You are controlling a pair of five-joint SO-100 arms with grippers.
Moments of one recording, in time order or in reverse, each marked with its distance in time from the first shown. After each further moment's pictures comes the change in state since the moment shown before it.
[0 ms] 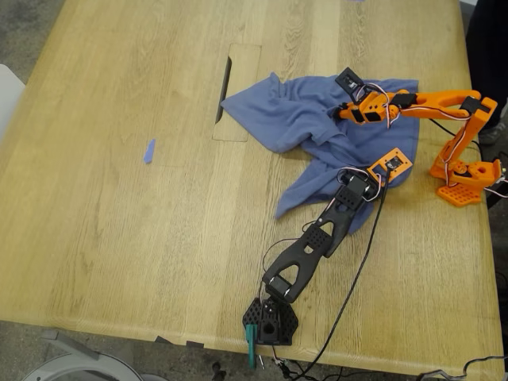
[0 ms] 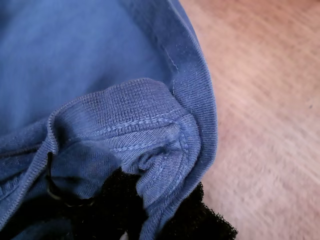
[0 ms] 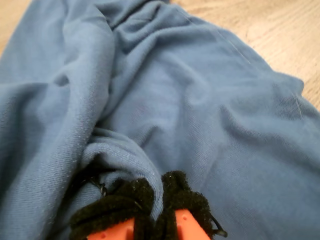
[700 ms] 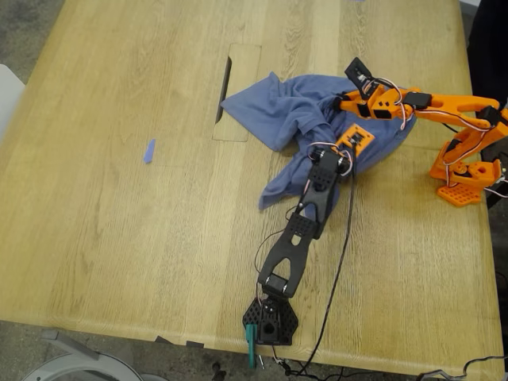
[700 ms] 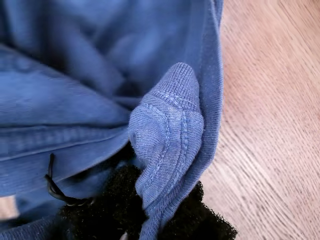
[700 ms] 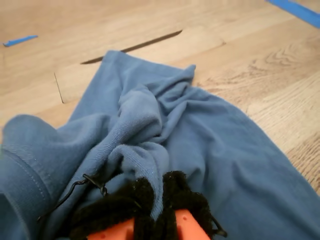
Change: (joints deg) arm 0 -11.3 18.3 0.1 20.4 -2.5; arm 1 -4.0 18.9 3.7 1.1 -1.4
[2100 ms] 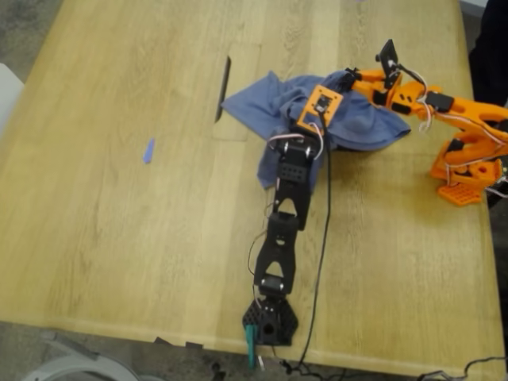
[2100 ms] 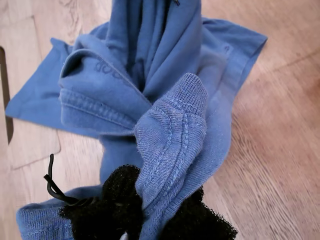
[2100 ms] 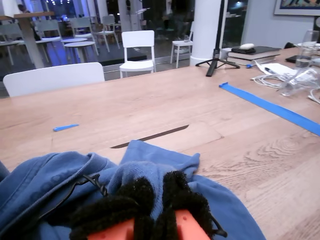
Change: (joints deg) arm 0 -10.3 33.5 15.7 0.4 -0.2; arm 1 -2.7 18.1 4.9 -9.5 0.0
